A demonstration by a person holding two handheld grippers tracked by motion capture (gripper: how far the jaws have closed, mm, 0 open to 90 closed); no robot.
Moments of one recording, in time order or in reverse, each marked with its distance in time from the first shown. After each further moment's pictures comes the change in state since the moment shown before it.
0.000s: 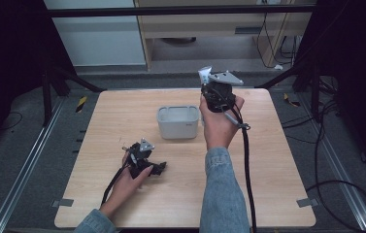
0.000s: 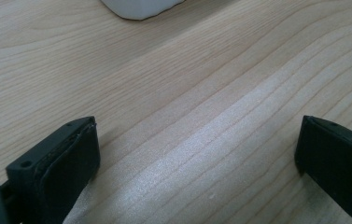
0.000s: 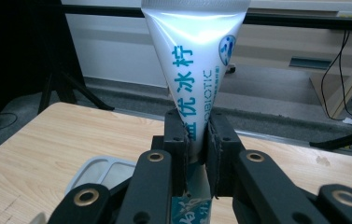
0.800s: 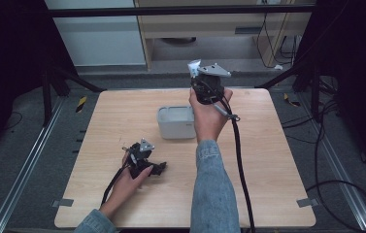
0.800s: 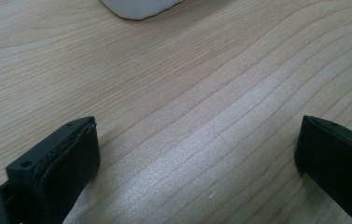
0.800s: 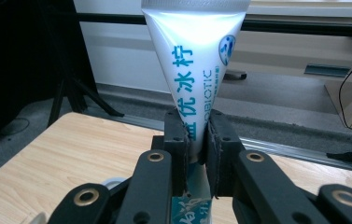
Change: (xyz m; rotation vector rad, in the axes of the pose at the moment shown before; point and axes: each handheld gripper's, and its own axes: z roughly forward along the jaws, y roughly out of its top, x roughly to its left) left arm 0.000 0.000 0.000 -0.001 0.000 0.000; right arm 0.017 0.013 0.026 -0.023 0.039 0.002
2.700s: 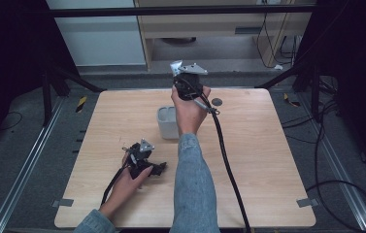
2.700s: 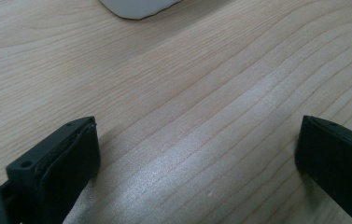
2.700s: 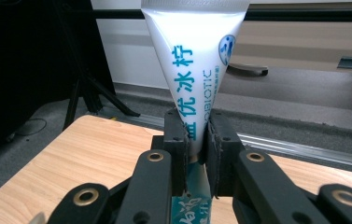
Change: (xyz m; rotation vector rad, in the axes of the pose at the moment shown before) left arm 0.000 0.000 -0.001 0.003 -0.004 0.005; right arm 0.031 -0.012 0.065 0.013 0.058 0.030
